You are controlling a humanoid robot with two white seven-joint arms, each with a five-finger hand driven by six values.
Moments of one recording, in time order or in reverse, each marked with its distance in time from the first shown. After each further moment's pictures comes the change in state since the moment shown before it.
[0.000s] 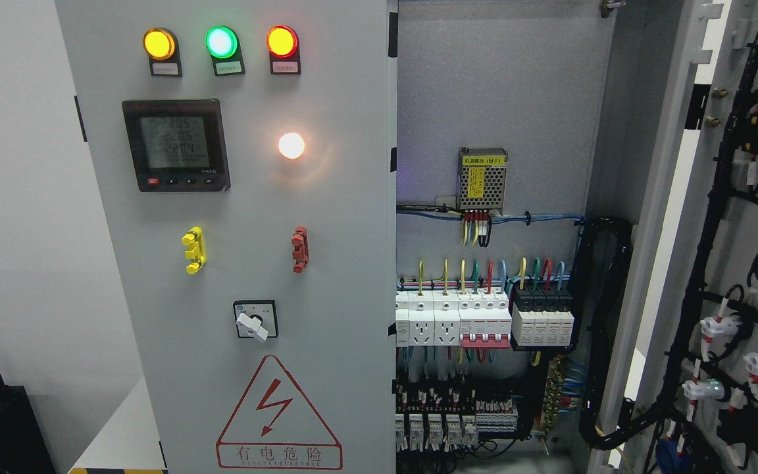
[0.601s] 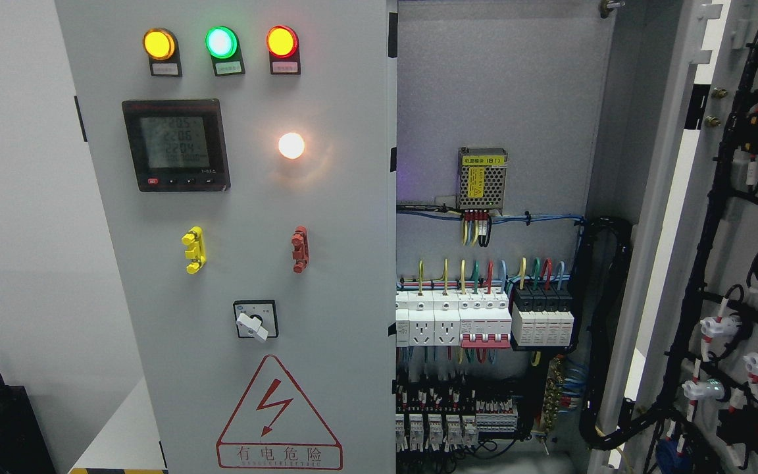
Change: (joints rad) left arm 0.405 -0.250 0.223 0.285 -0.245 -0.033 0.003; right arm 0.000 0.000 0.000 0.000 0.000 0.000 0.000
